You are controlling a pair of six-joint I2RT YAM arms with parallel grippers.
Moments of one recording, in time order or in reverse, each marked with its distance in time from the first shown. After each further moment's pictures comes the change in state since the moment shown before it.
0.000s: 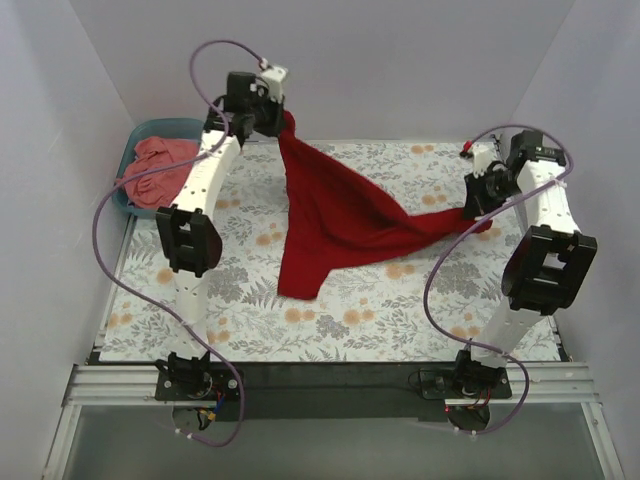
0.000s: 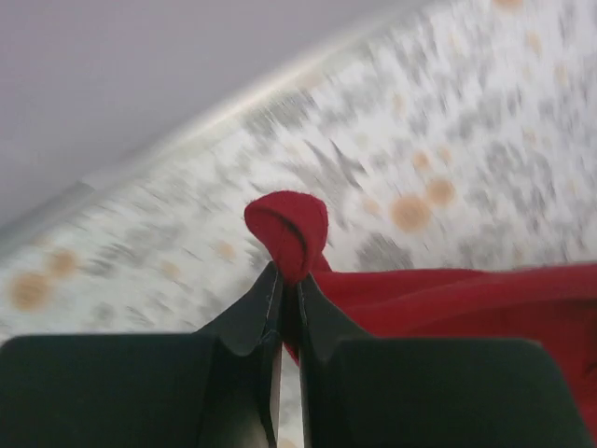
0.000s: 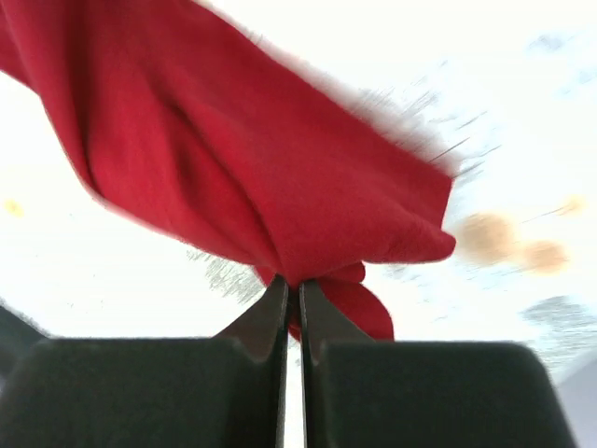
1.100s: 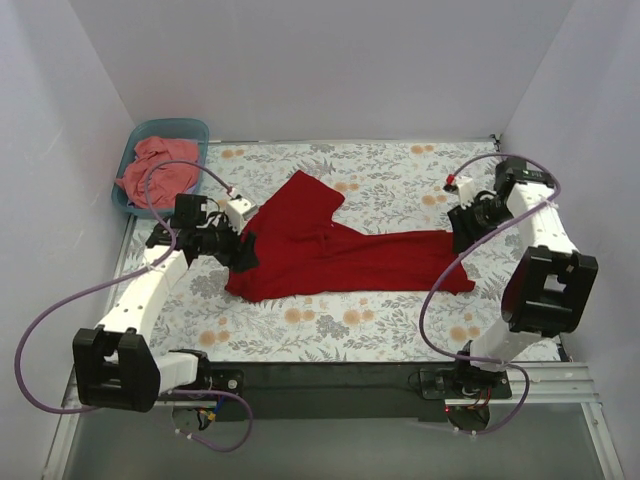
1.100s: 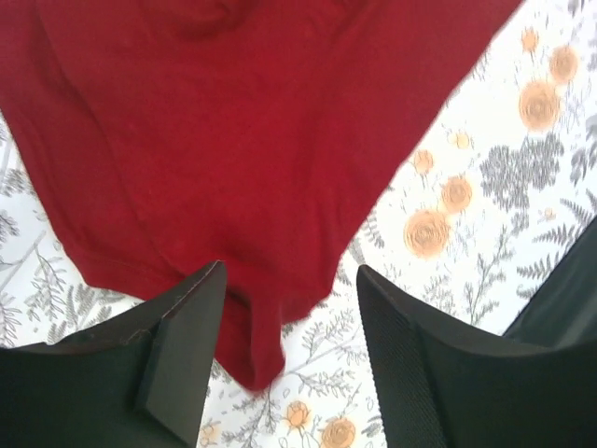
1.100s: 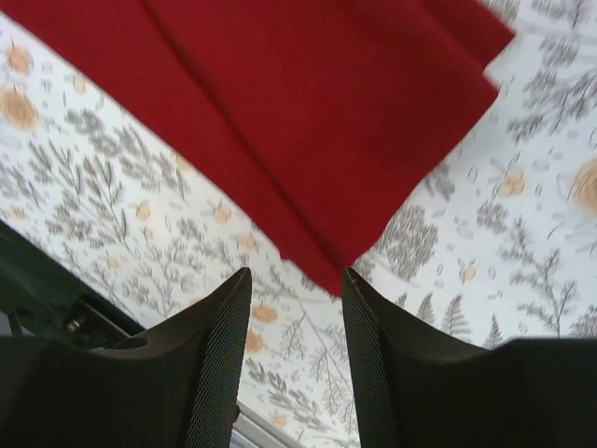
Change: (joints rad) left arm 0.178 -1.085 -1.434 0.004 0.321 0.320; right arm 0.029 -0.180 -0.217 -0.050 0.055 -0.095
